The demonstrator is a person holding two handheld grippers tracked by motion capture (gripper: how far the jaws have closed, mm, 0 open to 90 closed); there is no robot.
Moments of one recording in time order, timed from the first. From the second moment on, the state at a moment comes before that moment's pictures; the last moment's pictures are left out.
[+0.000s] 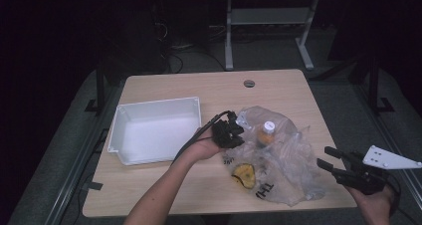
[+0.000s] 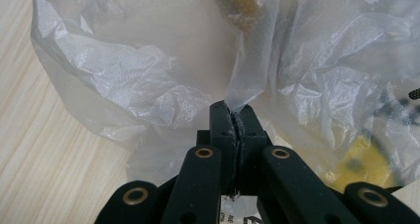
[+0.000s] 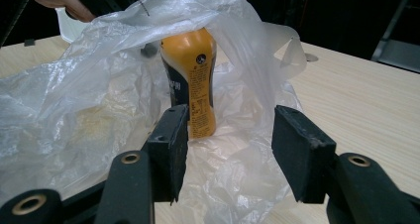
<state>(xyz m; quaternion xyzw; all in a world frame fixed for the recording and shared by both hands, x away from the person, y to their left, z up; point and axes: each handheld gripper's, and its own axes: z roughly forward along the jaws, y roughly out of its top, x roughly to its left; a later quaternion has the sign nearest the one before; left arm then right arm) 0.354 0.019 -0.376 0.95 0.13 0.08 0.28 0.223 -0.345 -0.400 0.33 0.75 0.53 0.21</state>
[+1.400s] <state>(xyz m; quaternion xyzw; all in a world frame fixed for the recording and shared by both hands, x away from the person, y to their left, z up) 0.351 0.020 -0.399 0.95 0.13 0.07 0.26 0.224 -0.344 -0.401 0.32 0.76 0.53 0.20</state>
